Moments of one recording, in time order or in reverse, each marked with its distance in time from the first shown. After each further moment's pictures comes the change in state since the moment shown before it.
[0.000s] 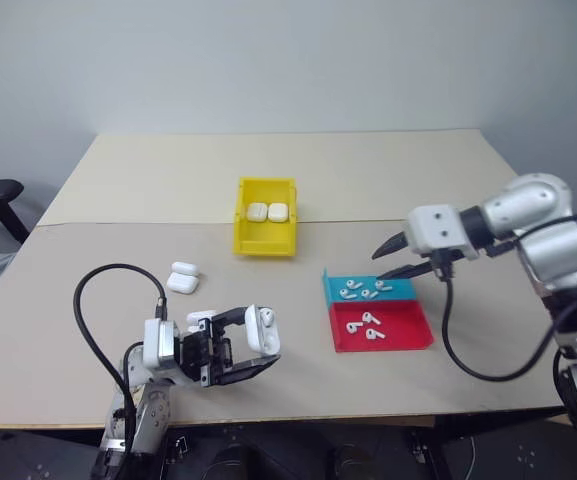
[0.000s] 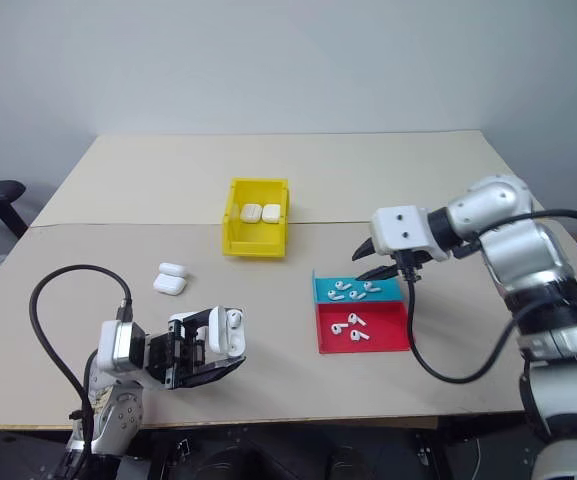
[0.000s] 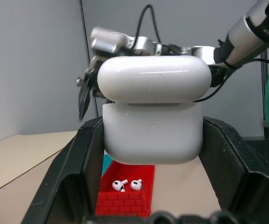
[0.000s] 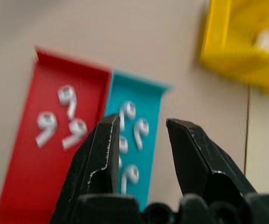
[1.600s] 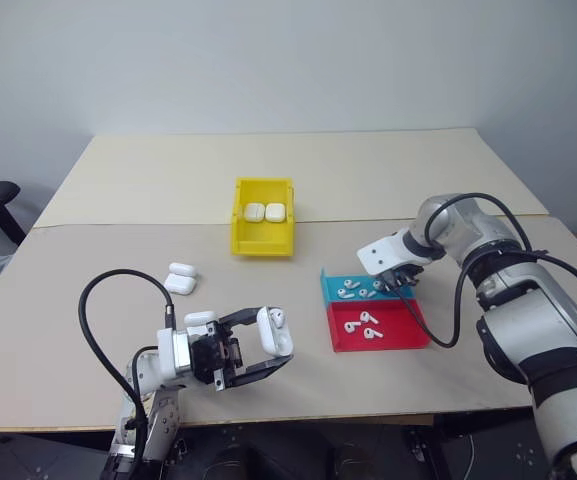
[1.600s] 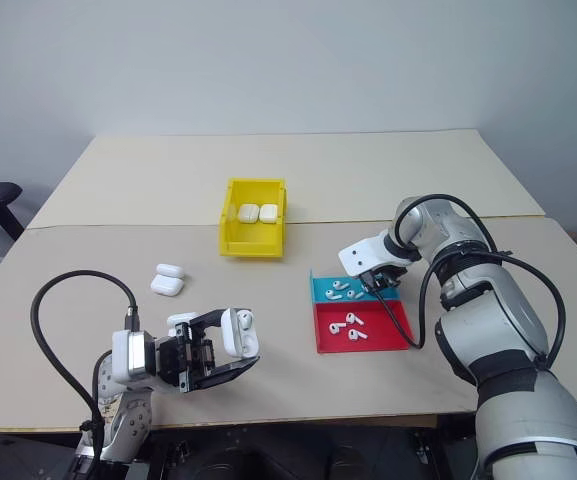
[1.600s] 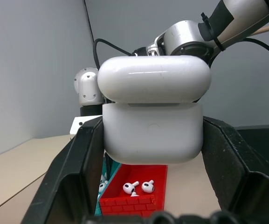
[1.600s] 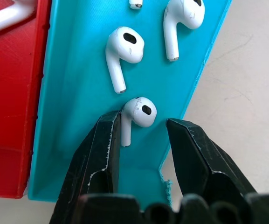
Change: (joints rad) left arm 0.016 -0.016 -0.029 -0.006 0.093 -0.125 0.070; right arm -0.277 0.295 0.216 0.785 -0.507 -0.356 -0.180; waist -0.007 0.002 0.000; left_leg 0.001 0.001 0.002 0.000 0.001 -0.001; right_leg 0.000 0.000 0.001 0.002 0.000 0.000
